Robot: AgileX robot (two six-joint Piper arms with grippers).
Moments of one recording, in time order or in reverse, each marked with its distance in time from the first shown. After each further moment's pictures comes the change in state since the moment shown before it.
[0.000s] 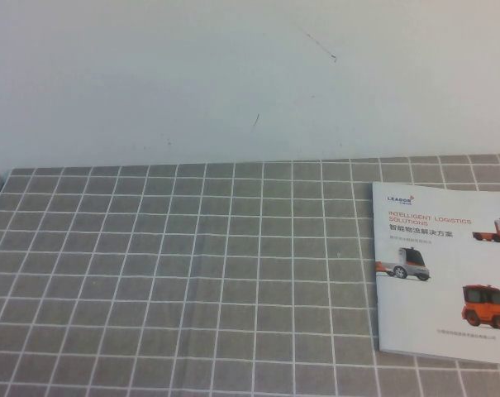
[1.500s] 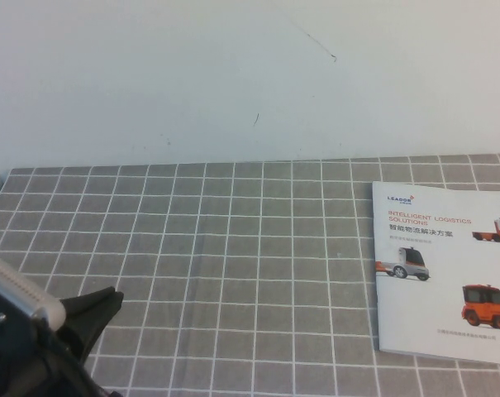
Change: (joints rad) right arm 0.000 0.000 0.000 0.000 -0.002 0.000; left arm -0.369 0.759 -0.377 -0.498 -0.066 0.518
